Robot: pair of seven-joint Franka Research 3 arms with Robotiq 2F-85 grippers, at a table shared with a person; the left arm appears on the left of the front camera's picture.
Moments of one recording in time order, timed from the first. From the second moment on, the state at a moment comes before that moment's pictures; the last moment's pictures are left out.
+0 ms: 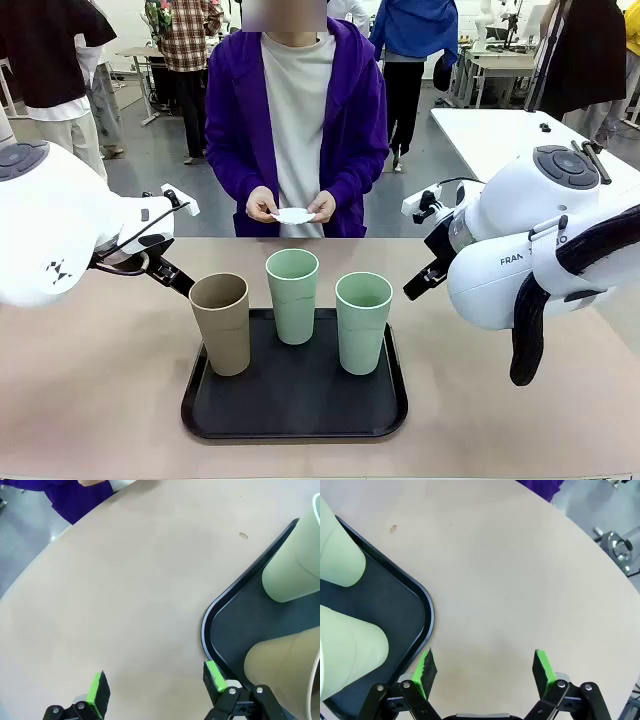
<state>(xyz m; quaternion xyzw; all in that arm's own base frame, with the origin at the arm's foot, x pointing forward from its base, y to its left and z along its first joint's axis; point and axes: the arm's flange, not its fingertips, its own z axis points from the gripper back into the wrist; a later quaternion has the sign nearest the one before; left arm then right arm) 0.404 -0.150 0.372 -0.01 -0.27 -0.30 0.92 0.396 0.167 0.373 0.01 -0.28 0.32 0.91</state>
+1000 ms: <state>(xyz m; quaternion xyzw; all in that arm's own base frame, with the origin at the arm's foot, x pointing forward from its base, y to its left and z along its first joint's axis) 0.404 -0.150 0.372 -0.01 -0.27 -0.30 0.92 0.396 0.167 0.373 0.01 -0.28 0.32 0.91</state>
